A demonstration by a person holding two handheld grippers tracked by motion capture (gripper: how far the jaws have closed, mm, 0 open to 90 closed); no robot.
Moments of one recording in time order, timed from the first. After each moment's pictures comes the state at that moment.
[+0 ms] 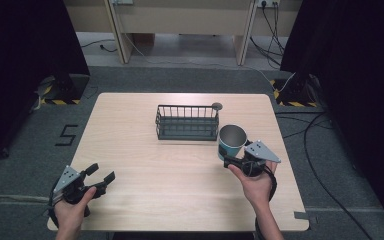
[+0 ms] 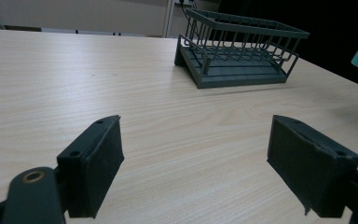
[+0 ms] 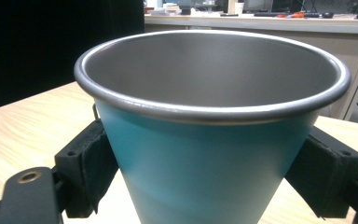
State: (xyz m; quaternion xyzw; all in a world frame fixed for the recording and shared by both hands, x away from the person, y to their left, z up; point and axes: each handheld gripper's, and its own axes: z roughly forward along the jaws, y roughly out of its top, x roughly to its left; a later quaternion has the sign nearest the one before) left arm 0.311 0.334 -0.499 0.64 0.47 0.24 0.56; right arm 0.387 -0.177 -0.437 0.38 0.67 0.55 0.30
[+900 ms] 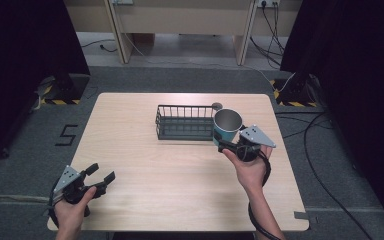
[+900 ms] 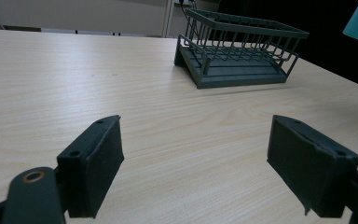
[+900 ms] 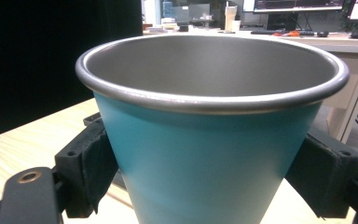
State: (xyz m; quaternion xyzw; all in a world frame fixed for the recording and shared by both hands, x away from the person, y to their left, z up) left arm 0.312 0.334 -0.498 0.64 0.47 0.24 0.56; right arm 0.414 -0.158 -0.407 0.38 0.66 0.57 0.31
